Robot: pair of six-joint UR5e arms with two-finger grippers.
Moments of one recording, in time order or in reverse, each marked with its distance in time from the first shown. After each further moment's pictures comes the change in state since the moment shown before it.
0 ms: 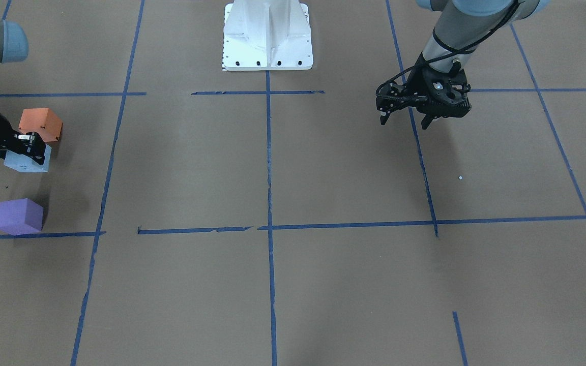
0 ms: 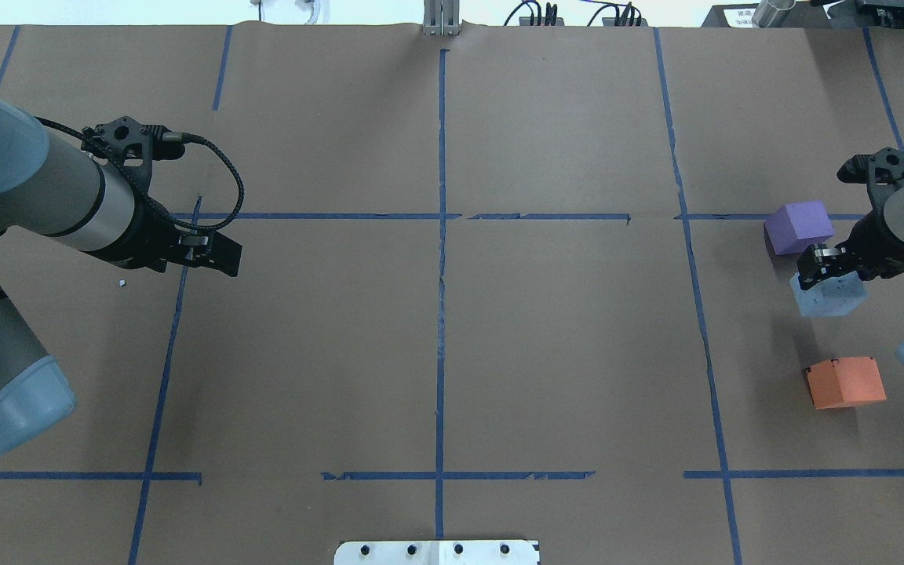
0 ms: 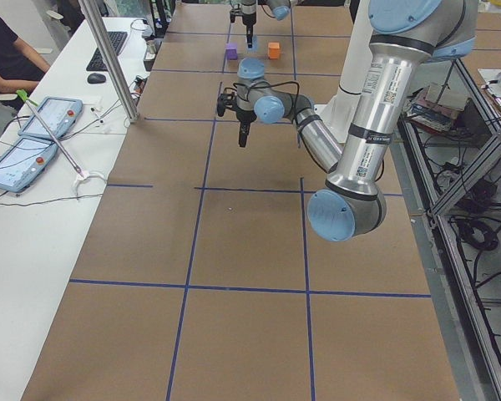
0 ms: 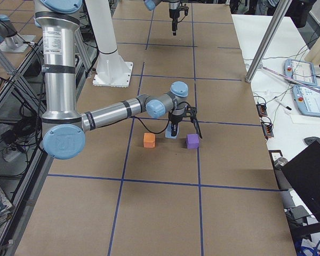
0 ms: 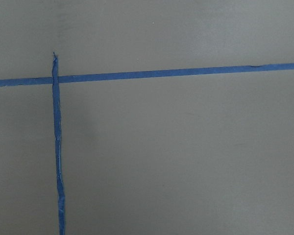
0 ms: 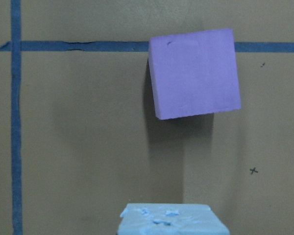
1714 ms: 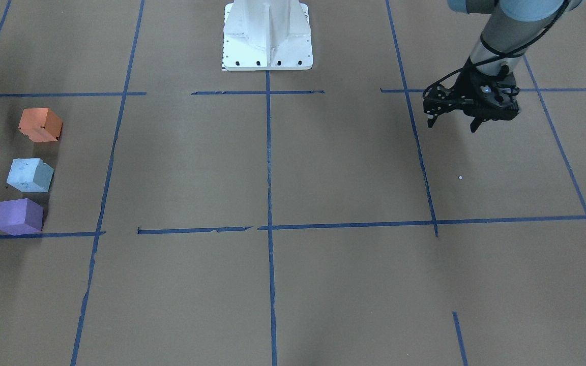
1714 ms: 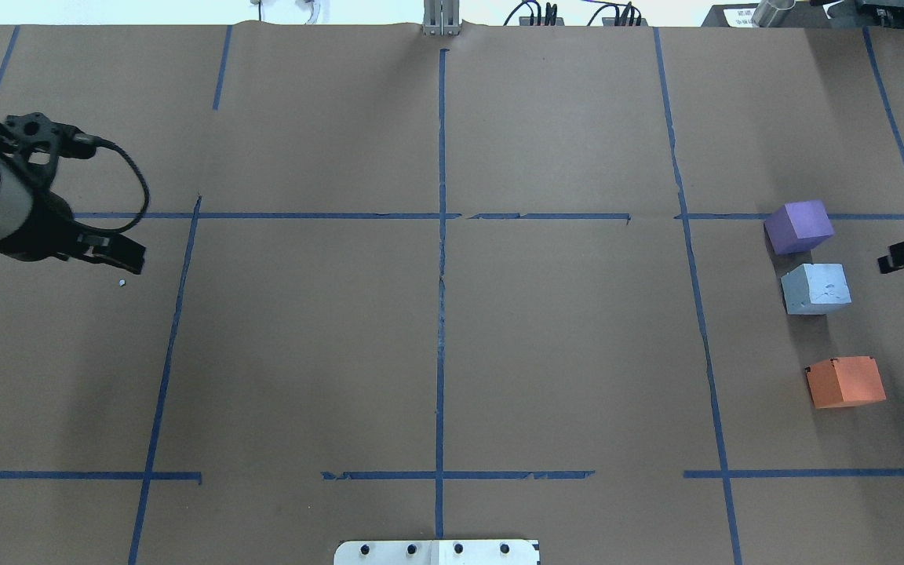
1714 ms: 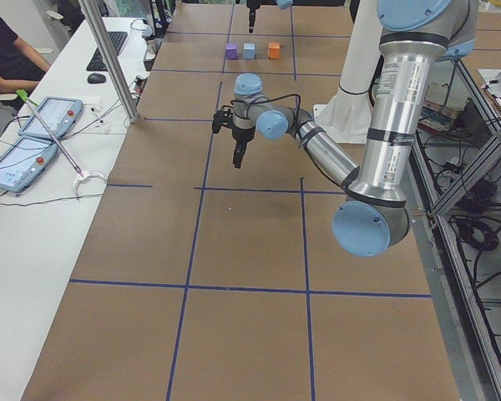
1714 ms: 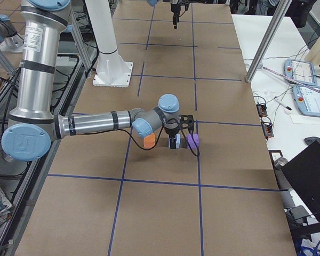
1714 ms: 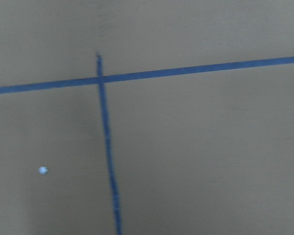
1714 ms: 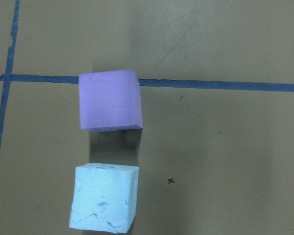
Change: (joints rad) left arm -0.146 0.201 -0.032 0.003 -0.022 0.304; right arm 0.246 -0.183 0.021 0.257 0.100 -0.189
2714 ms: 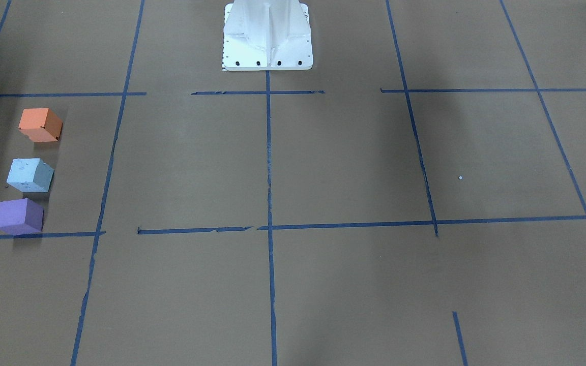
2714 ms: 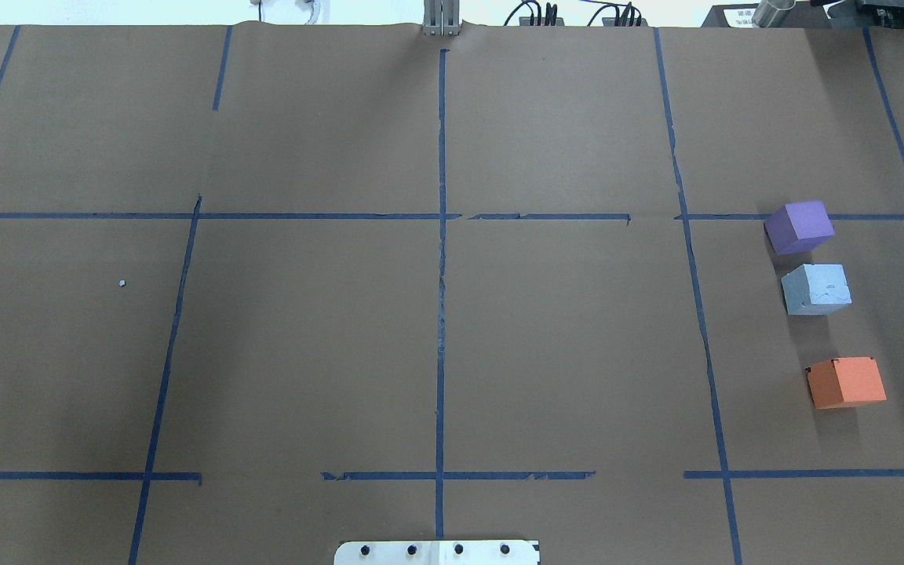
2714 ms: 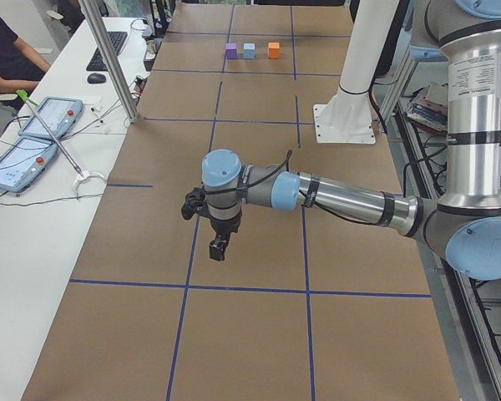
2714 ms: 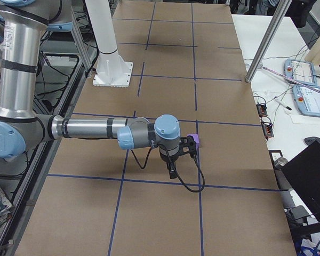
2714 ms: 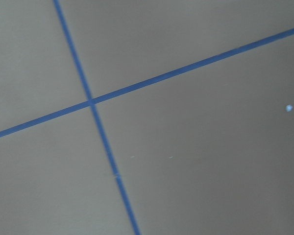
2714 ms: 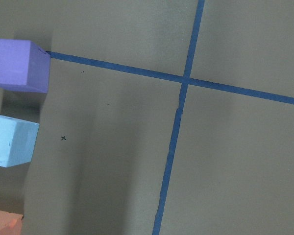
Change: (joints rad) left arm -0.592 0.189 0.245 0.102 -0.259 0.845; right arm 0.315 -0.003 -0.047 -0.316 0.078 -0.602
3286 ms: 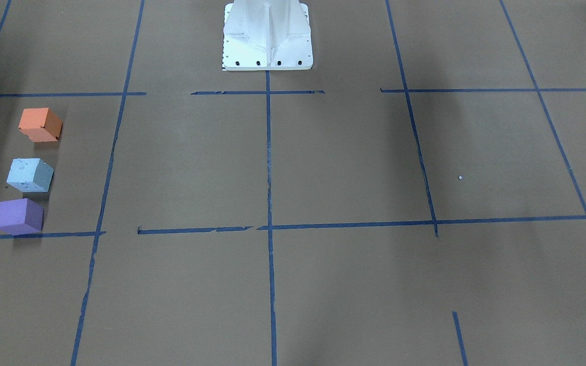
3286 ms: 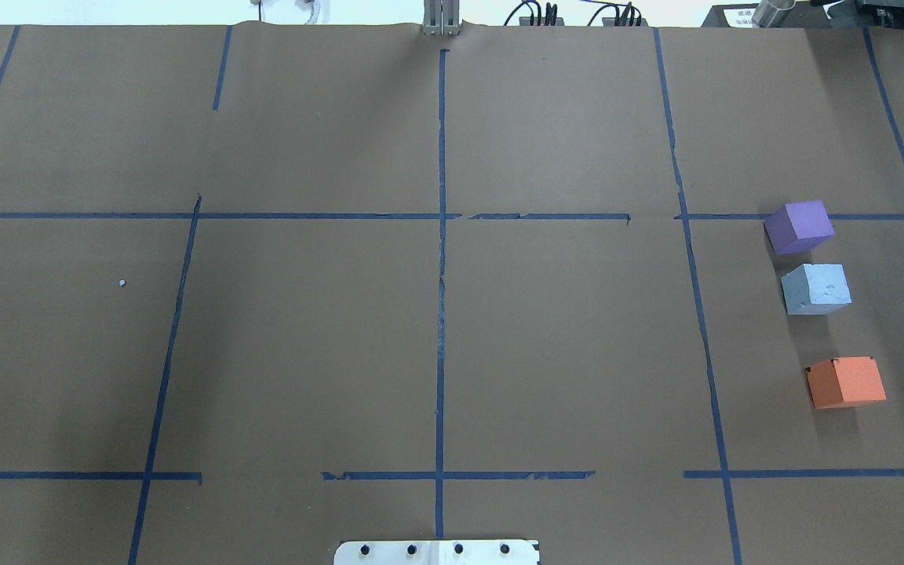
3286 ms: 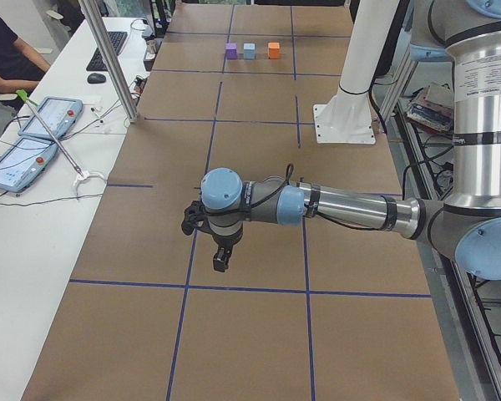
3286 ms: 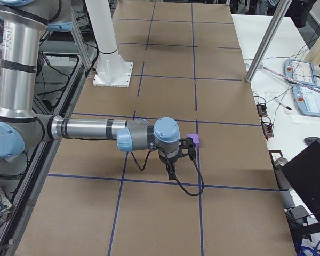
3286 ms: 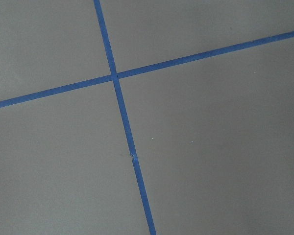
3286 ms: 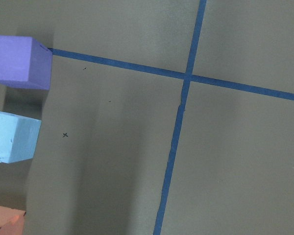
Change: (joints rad) left arm -0.049 0.014 0.009 -0.008 -0.091 0.015; right arm 0.006 -0.006 -0.005 0.003 0.020 -0.014
